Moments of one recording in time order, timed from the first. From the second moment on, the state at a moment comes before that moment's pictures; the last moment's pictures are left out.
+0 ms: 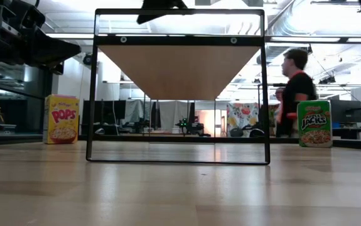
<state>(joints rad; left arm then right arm) 0.02 0.01 0.01 0.02 -0.04 0.00 0.00 1.99 2.00 -0.53 0.50 -0.01</state>
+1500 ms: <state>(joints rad) 0.02 0.01 0.01 0.02 -0.04 0.00 -0.16 2.31 2.32 -0.60 0.34 -0.58</state>
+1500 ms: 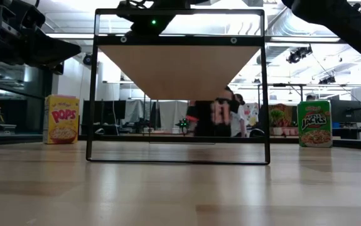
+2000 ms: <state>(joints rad) 0.02 0.01 0.01 0.02 -0.04 0.00 -0.22 2.37 2.32 -0.54 -0.08 -0.68</state>
